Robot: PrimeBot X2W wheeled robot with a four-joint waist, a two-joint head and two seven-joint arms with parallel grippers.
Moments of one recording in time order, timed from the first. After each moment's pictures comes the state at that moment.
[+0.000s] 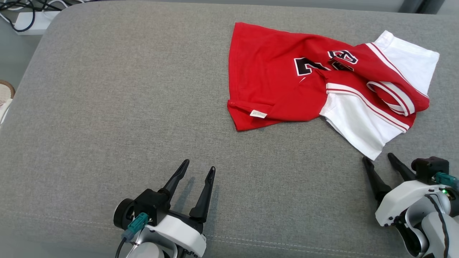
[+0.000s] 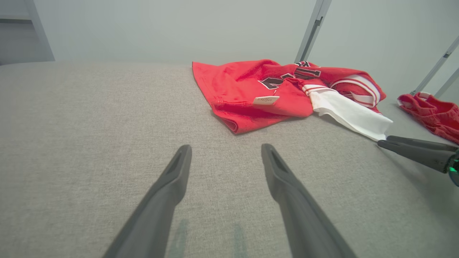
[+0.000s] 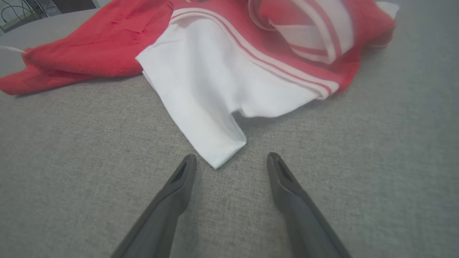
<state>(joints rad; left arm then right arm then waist) -0.17 0.04 -0.36 0.30 -0.29 -0.05 -0.26 -0.36 -0.30 0.30 0.62 0.45 0.13 -0.13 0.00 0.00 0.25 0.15</state>
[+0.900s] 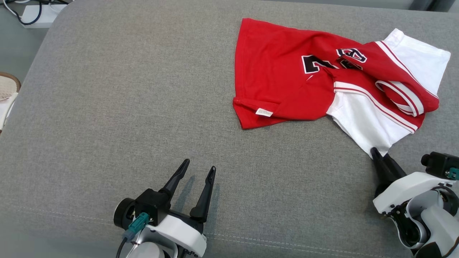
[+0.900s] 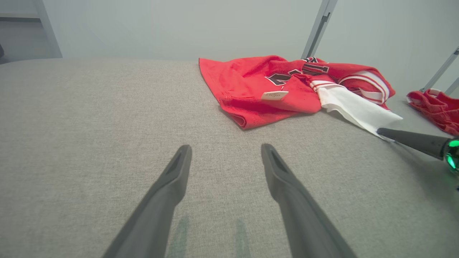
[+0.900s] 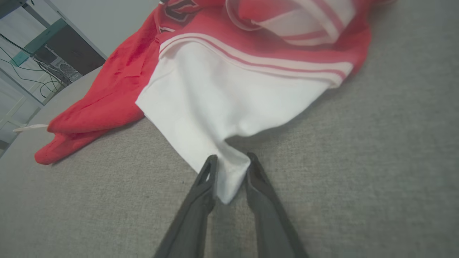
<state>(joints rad) -0.17 0.04 -0.36 0.30 -0.28 -0.05 -0.26 -0.43 -0.32 0.42 0.68 0.86 0.13 -0.19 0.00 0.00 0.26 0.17</state>
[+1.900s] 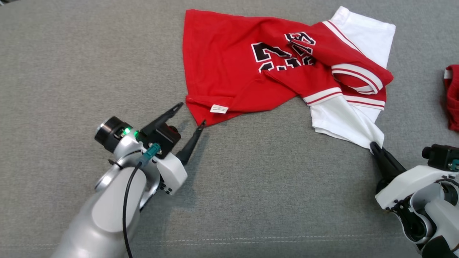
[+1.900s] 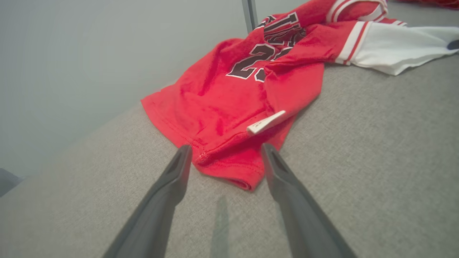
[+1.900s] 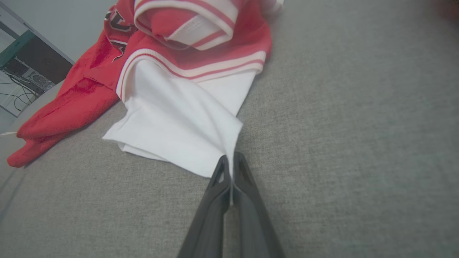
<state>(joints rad) -0.61 0.16 -0.51 0.64 -0.04 -0.12 -0.26 -0.46 -0.41 0.56 0.64 1.00 0.13 -0.20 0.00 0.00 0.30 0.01</state>
